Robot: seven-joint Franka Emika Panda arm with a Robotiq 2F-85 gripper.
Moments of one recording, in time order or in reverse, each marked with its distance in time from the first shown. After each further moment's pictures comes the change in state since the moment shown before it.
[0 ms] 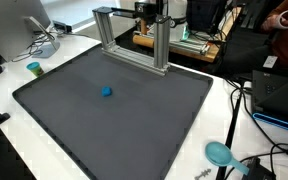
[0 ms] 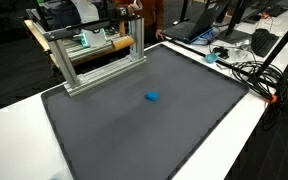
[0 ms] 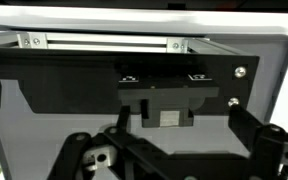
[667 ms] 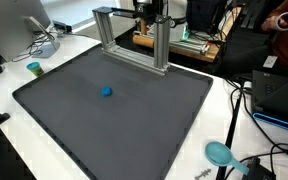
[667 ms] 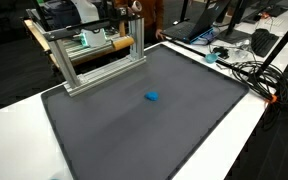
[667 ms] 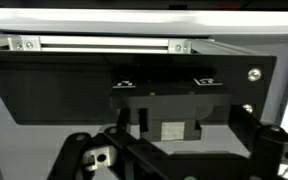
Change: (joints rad) arm -0.001 0.059 0.010 -0.031 0.000 0.069 0.020
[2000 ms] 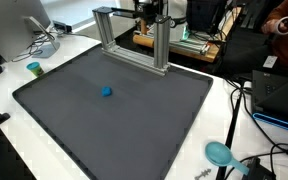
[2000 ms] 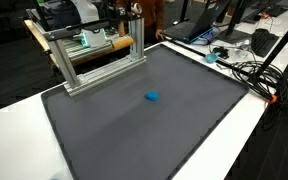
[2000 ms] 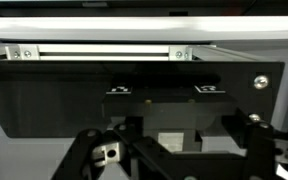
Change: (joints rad) arm -0.007 0.034 0.015 -0.007 0.001 0.005 0.019
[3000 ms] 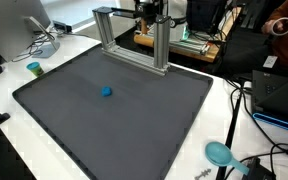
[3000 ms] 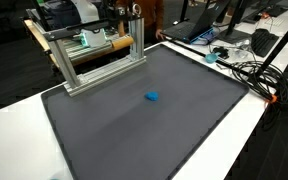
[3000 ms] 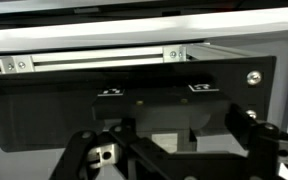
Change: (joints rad) arm -0.005 0.005 0.004 -0.002 0.031 0.001 0.056
